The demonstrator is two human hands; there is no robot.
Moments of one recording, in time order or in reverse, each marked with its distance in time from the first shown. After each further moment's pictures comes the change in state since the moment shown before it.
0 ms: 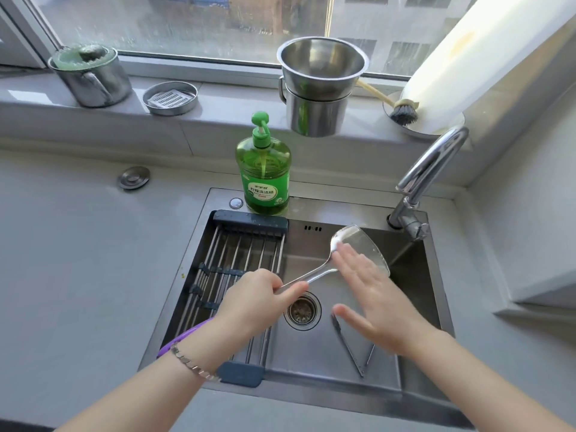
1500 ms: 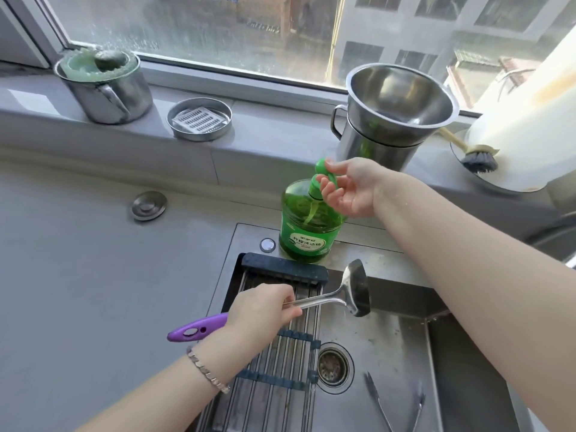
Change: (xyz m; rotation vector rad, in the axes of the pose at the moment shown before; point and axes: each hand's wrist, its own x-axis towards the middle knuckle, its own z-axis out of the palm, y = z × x) left_hand 0.118 -0.074 -0.073 0.193 -0.059 0.101; right_hand 0.318 -0.038 -0.093 1.644 -0.175 1.001
